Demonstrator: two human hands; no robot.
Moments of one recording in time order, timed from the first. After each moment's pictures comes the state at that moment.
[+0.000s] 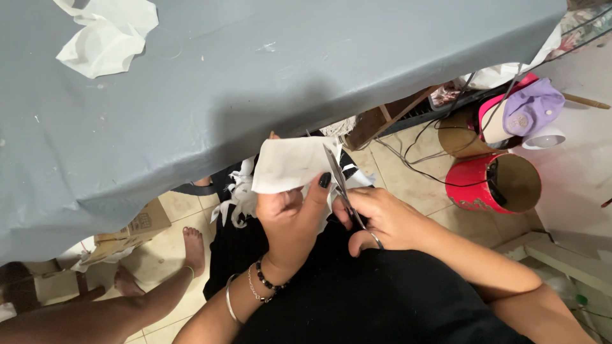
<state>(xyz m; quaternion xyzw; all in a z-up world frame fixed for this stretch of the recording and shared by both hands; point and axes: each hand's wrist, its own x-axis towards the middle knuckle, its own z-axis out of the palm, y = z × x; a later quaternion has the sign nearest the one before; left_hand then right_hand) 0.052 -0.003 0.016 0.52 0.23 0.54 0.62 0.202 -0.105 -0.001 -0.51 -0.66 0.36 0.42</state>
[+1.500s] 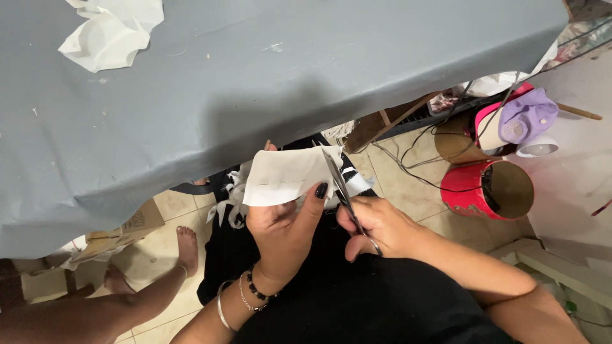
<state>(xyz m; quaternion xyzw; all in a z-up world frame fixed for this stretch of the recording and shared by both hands) 0.037 -0.011 0.005 0.53 0.21 0.56 0.60 0.197 -0.112 -0.020 -0.51 -0.67 0.32 0.43</state>
